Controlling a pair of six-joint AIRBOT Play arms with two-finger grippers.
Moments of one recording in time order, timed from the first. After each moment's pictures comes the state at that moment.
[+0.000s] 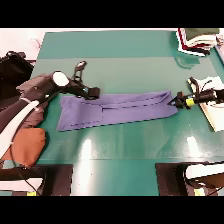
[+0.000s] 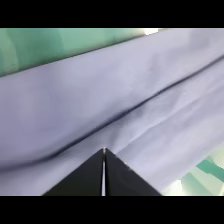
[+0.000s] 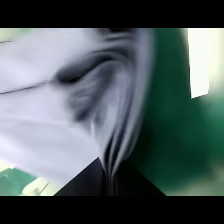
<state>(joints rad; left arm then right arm) -0.41 -1.49 1.25 0.99 -0.85 -1.52 -0.41 -1.55 1.10 -0.78 1.32 1.09</state>
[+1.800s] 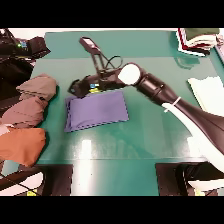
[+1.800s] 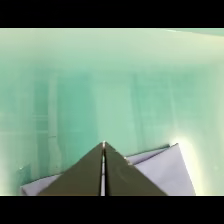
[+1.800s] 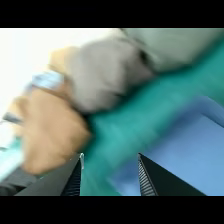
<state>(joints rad) 0.01 -1.20 1.54 1.14 -1.02 -1.54 0.74 -1.55 1.60 -0.82 0.78 1.35</state>
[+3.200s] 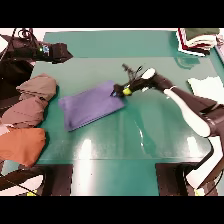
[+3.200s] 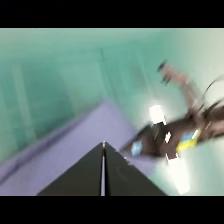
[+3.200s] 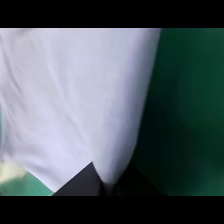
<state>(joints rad) -0.19 -1.23 1.53 1.06 -1.02 -1.49 0.33 -1.82 1.51 -0.66 1.00 1.30</state>
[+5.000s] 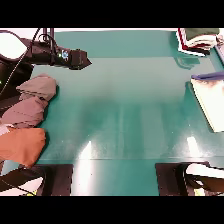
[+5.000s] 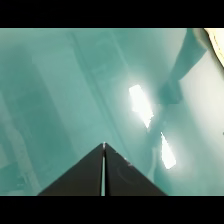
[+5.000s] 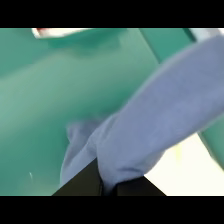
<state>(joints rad) -0.34 -1.23 1.53 1.07 -1.01 -1.54 -0.76 -1.35 1.69 -1.19 1.16 1.40</state>
